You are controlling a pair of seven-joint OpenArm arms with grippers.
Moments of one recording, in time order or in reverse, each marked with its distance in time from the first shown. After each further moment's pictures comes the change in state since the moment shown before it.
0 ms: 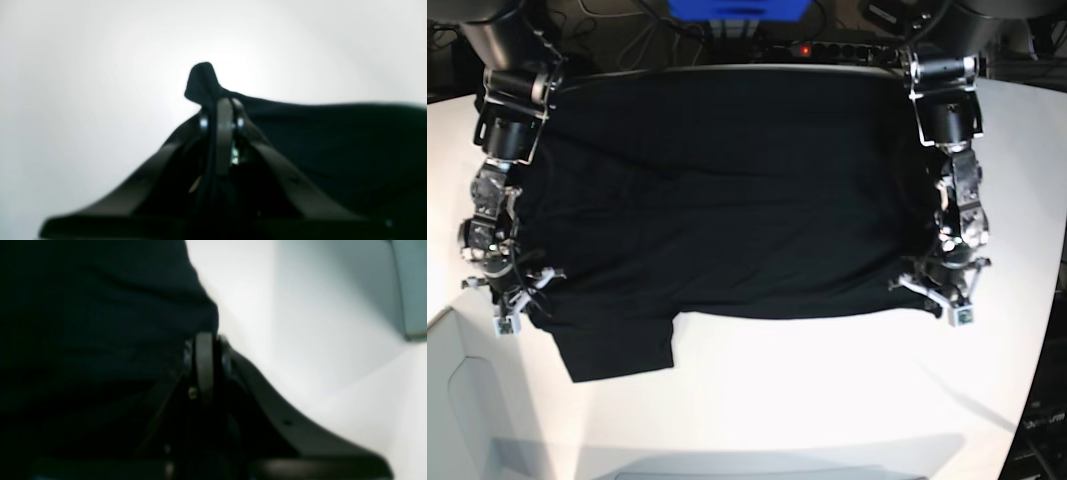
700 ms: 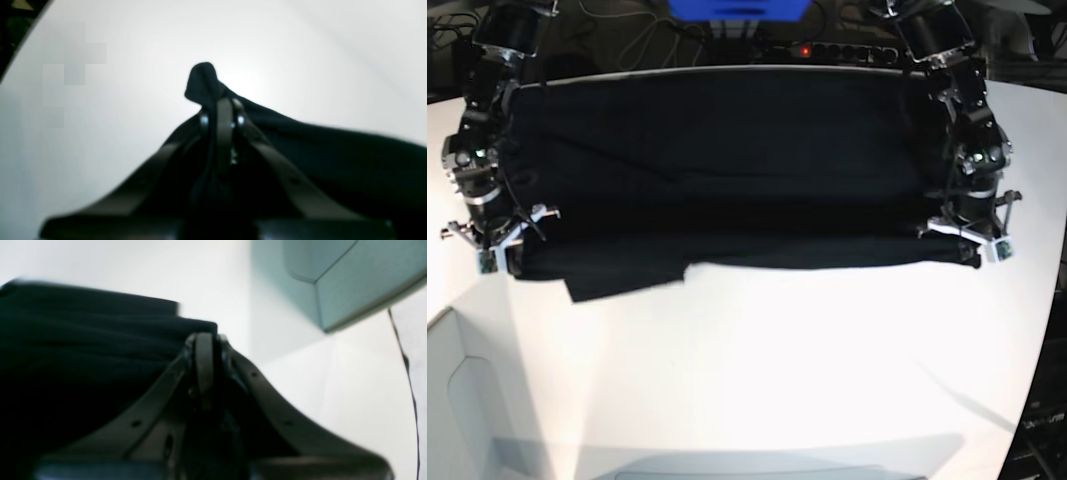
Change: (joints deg) left arm 21.2 6.6 -14.0 31.0 0.2 -0.2 5.9; right arm -26.8 -0.6 3.6 38.8 11.2 0.2 -4.6
